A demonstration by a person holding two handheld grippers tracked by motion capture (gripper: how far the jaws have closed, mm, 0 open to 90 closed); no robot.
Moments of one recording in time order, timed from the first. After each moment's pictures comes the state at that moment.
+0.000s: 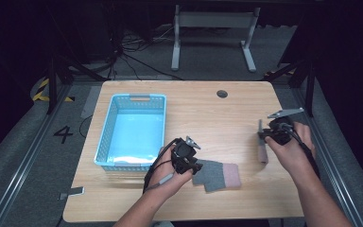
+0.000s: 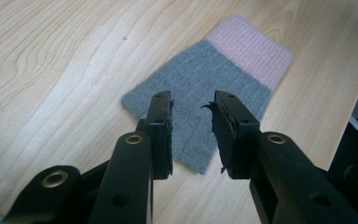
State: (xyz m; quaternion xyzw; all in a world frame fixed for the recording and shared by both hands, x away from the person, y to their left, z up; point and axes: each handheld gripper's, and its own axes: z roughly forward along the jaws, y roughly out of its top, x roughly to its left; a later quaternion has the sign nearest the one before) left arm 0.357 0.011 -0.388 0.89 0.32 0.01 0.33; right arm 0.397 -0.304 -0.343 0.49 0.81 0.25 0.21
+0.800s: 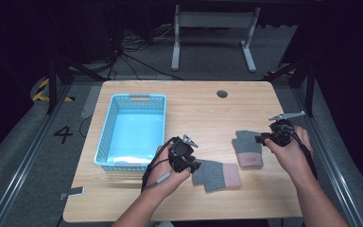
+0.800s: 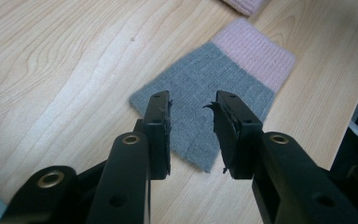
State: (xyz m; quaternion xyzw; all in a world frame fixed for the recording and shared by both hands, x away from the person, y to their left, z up) left arm 0.360 0.017 -0.386 0.88 0.32 0.01 0.34; right arm 0.404 -0.321 -0.367 0.52 0.79 0.28 0.17
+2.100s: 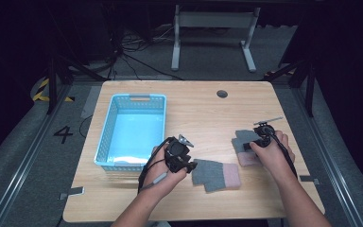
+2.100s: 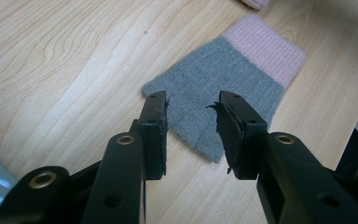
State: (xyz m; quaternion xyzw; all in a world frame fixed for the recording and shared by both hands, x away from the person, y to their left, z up) left arm 0.359 0.026 -0.386 0.88 0.34 0.01 0.33; right arm 0.437 -0.303 -0.430 0.60 0.76 0.21 0.10
